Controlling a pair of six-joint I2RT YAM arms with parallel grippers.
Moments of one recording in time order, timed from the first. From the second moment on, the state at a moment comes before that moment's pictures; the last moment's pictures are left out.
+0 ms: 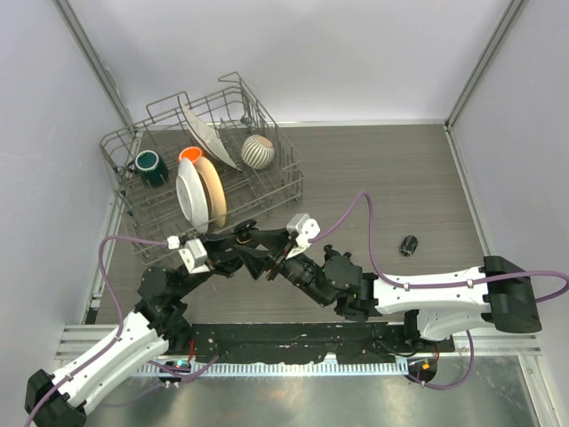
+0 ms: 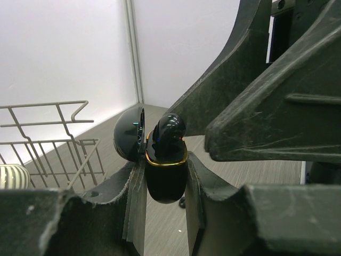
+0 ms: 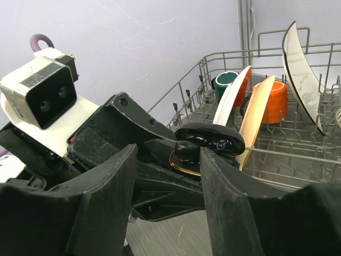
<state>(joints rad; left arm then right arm) -0.71 0.42 0.19 0.66 0.31 -0.07 1.41 1.27 0.78 0.78 0.51 0.13</state>
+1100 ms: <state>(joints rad) -0.71 0.41 0.19 0.68 0.32 -0.07 1.40 1.19 0.91 0.47 0.62 0.21</state>
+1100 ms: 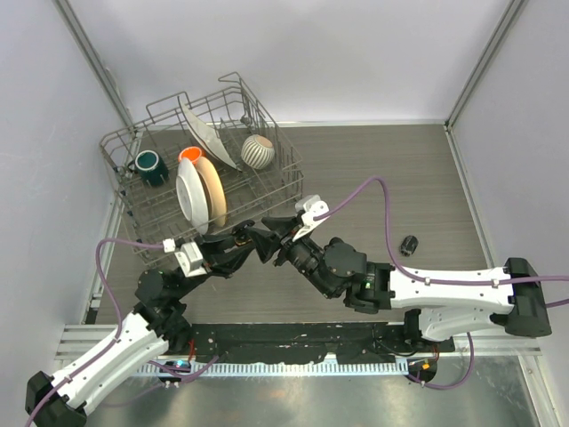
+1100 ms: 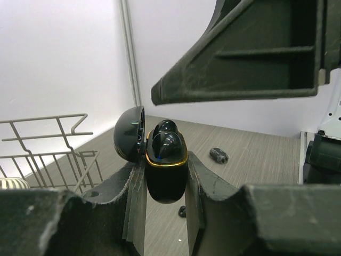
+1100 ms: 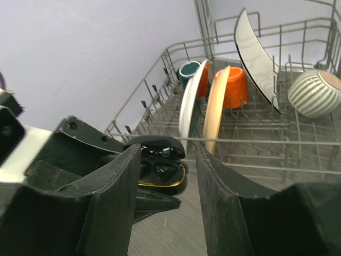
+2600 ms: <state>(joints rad) -0.71 0.58 0.26 0.73 0.50 -0.11 0.78 1.15 1.16 -0.17 0.01 0.82</state>
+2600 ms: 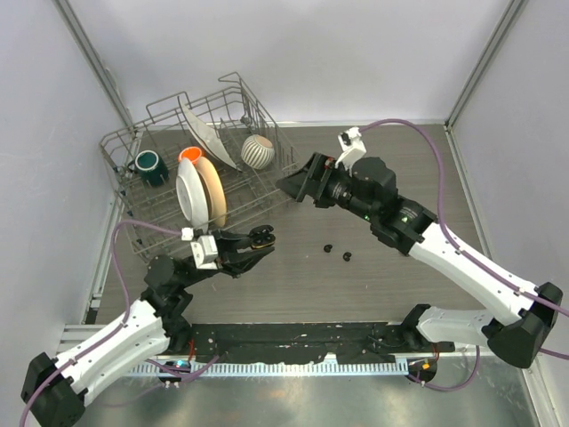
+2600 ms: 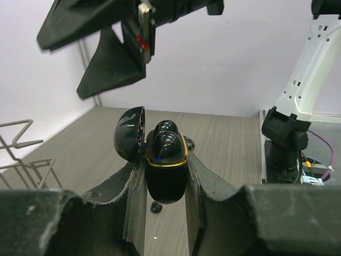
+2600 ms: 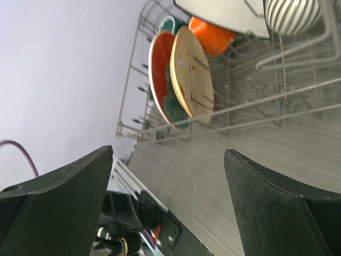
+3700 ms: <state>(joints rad) -0.71 0.71 0.31 0.77 0.56 -0.11 0.91 1.21 1.15 -0.27 -0.07 0.74</state>
